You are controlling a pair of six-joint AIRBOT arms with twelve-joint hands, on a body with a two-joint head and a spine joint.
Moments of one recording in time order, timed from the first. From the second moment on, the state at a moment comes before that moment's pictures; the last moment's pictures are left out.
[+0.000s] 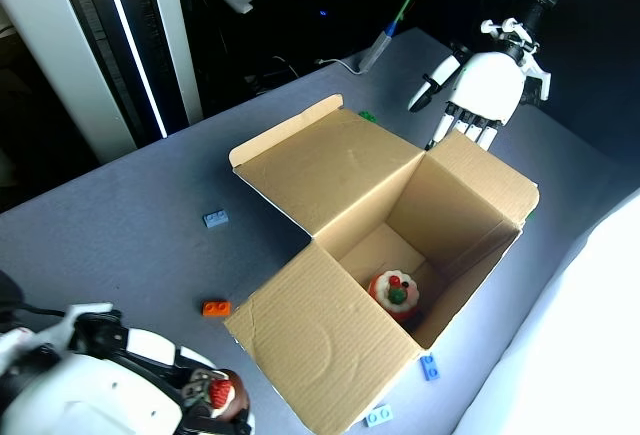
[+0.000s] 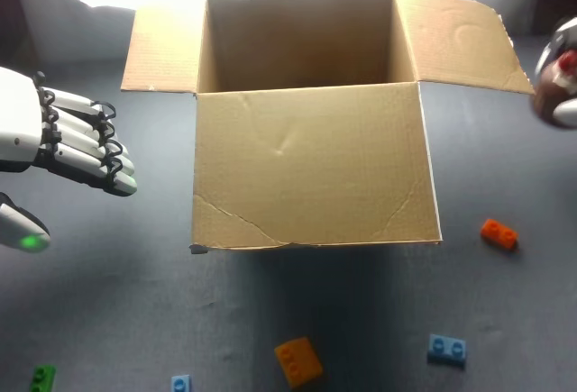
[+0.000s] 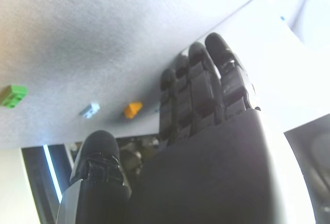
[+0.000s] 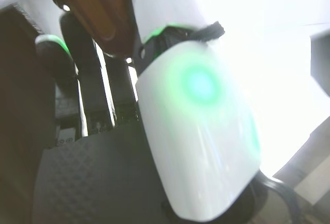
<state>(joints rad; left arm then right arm) 0.43 -1.08 1.87 1.64 -1.16 -0.22 -0.40 -0.93 1.27 0.44 0.47 -0.75</state>
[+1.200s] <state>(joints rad) 0.42 -1.09 1.88 1.64 -1.14 -0.23 -0.08 -1.00 1.18 0.18 0.47 -0.79</state>
